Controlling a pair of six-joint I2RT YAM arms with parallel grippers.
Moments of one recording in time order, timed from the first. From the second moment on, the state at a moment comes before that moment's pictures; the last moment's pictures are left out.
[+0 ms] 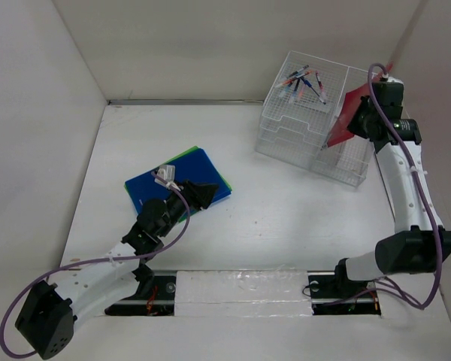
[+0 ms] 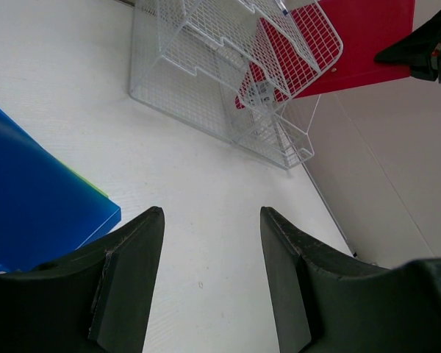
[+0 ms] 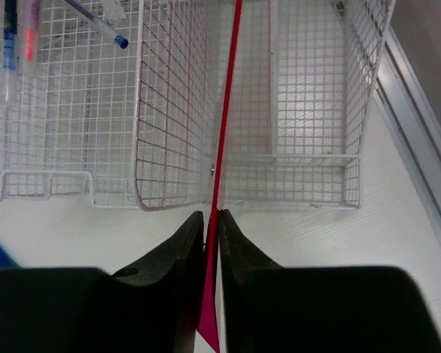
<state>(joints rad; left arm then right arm) -0.67 0.76 0.27 0.51 -0.07 -0.71 -0.01 1.42 1.59 -0.78 0.18 0.38</state>
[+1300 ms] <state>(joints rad) -0.67 0.81 0.27 0.52 -0.08 -0.71 0.29 1.23 1.03 -0.06 0.75 0.42</state>
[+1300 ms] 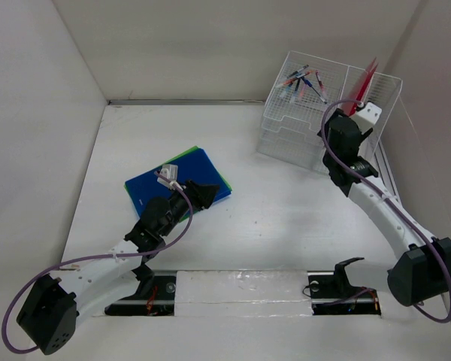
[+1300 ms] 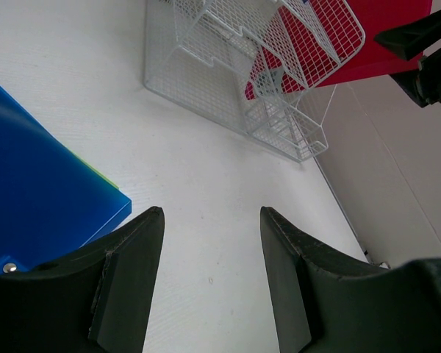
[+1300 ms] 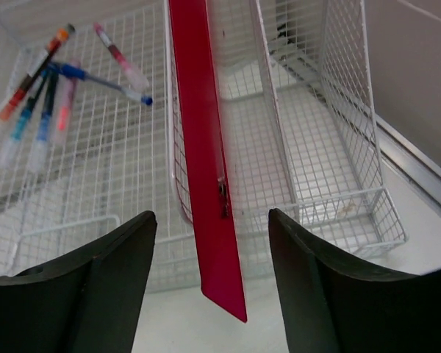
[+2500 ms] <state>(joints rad) -0.67 0.82 0.27 0.53 -0.07 -0.71 0.05 1.45 1.48 -0.44 0.38 0.37</state>
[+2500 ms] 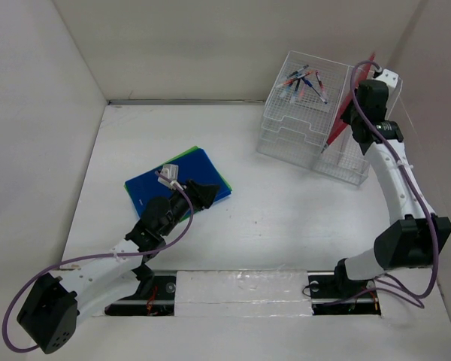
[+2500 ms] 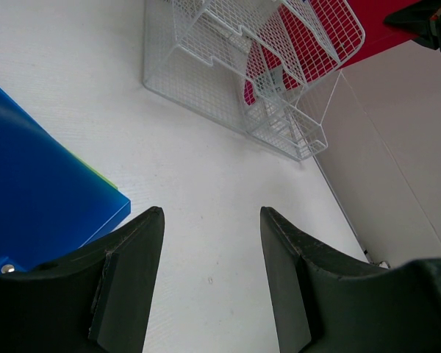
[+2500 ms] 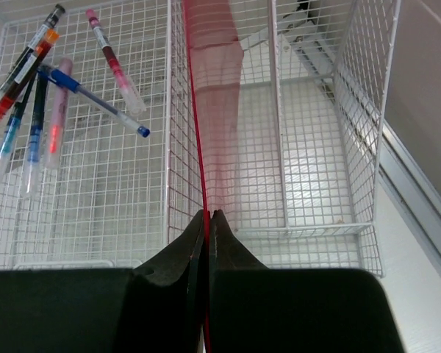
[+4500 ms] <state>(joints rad) -0.67 0.81 0.20 0.57 -0.22 -0.69 0.73 1.67 0.91 0.15 0.05 0.50</state>
